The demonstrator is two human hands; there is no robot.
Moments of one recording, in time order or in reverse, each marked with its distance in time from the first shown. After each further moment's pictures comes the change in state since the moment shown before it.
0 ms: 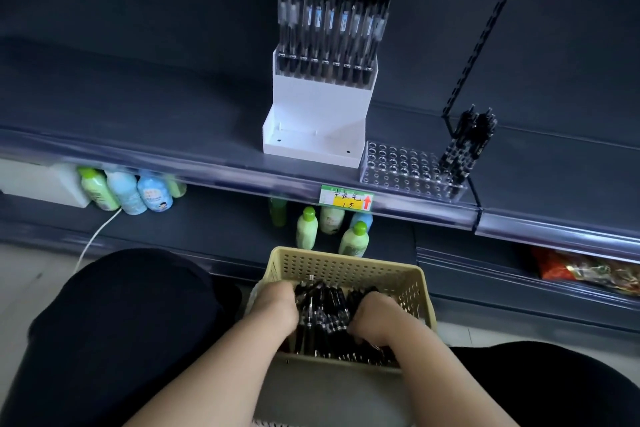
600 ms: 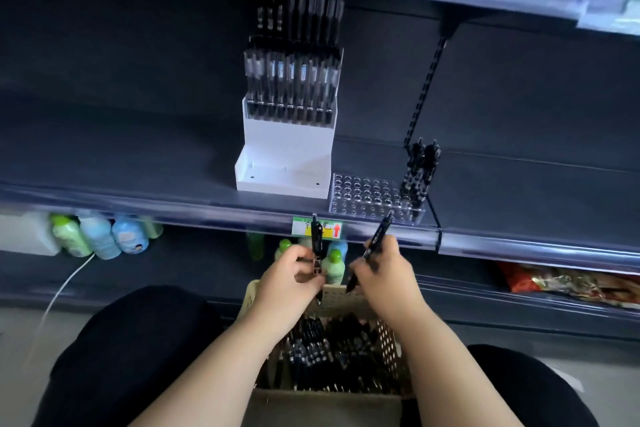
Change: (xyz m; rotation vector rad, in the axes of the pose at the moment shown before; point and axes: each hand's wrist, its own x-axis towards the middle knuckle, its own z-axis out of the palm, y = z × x) left_hand -0.045 0.061 -0.044 -0.649 0.195 0.530; right_hand -0.064 -0.001 -0.078 0.672 0.678 -0.310
